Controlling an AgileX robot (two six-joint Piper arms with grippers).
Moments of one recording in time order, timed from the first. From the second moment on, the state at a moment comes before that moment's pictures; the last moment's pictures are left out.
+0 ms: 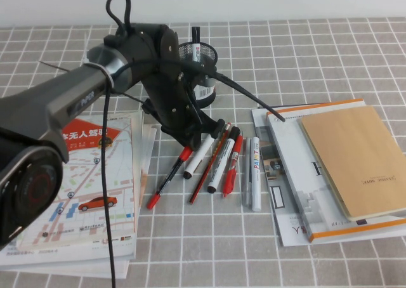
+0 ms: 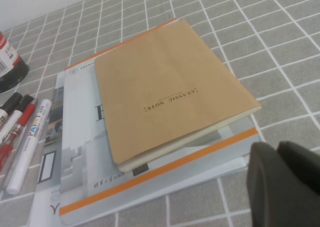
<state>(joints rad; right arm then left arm) -0.04 -0.01 0.03 0.27 0.38 0.11 -0.50 2.23 -1.90 -0.15 1.13 0.24</state>
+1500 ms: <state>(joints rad) -0.04 -0.01 0.03 0.27 0.38 0.11 -0.56 2.31 -1.93 -0.38 0.90 -0.14</state>
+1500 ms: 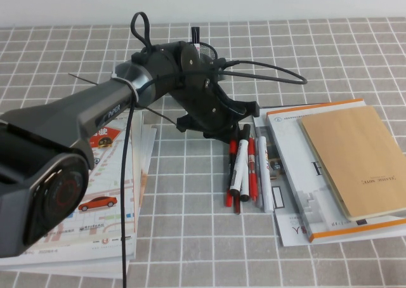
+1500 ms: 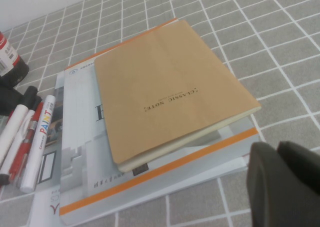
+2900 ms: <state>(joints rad) -0.04 -0.01 0.03 0.27 0.38 0.11 -0.56 2.20 -1.93 -0.15 0.95 -0.24</state>
